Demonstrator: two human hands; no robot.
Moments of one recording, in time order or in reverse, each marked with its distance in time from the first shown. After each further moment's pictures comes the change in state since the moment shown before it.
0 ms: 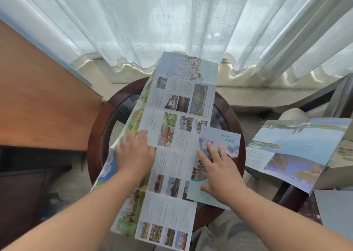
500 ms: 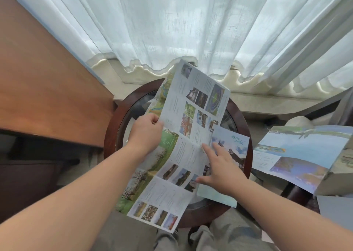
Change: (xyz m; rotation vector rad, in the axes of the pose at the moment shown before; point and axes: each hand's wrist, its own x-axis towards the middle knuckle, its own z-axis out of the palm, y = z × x) left_hand 0.002 0.008 -0.078 -0.691 -0.079 -0.151; right_hand -0.006 -0.033 -0.037 0.266 -0.071 0.051
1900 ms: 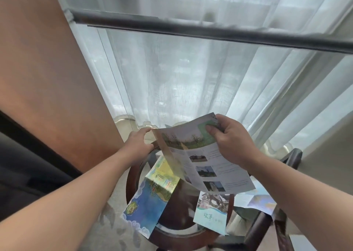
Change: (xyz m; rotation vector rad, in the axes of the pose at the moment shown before) left_hand -0.094 0.048 -0.169 0.153 0.034 0.230; right_hand -0.176 -0.146 -0.214 0.477 0.617 -0.456
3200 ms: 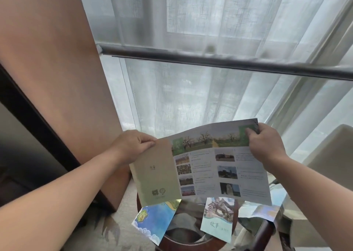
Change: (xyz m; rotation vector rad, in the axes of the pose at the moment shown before) left_hand -0.078 0.008 -0.099 -0.002 0.022 0.362; right_hand -0.027 -0.015 -0.052 -0.074 0.390 0.292
